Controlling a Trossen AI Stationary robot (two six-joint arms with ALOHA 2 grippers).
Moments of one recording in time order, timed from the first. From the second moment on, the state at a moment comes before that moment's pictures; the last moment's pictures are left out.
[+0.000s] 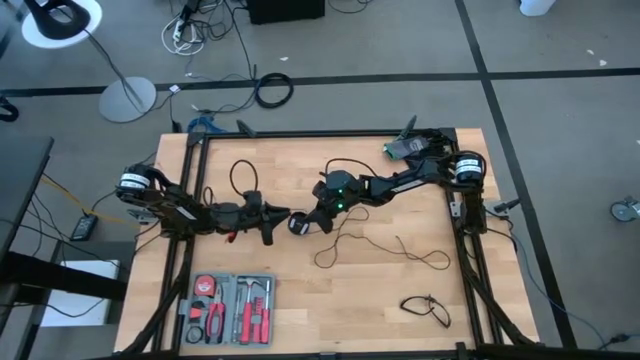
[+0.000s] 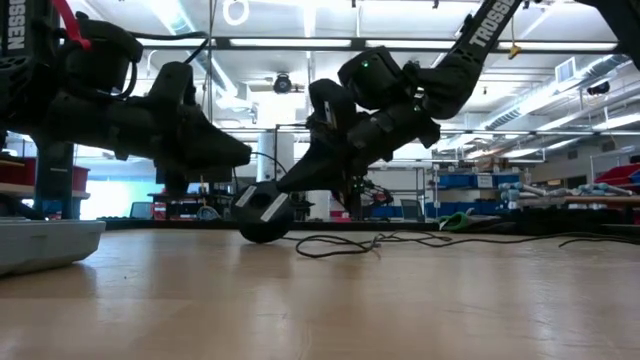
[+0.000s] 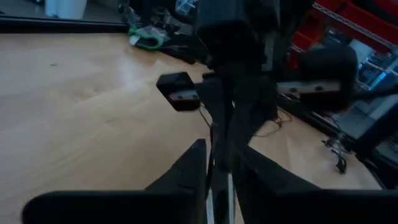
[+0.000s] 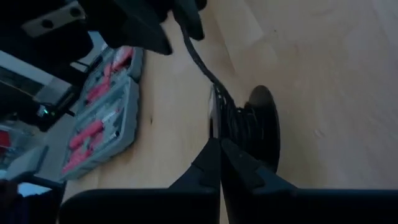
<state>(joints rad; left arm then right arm) -0.07 1.60 0.14 1.34 -0.32 -0.52 -0.16 1.96 1.02 0.42 -0.39 0.55</state>
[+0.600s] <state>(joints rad) -0.07 1.55 0.01 1.50 -0.30 -0.47 -0.15 1.80 1.02 0.22 -0.28 0.32</state>
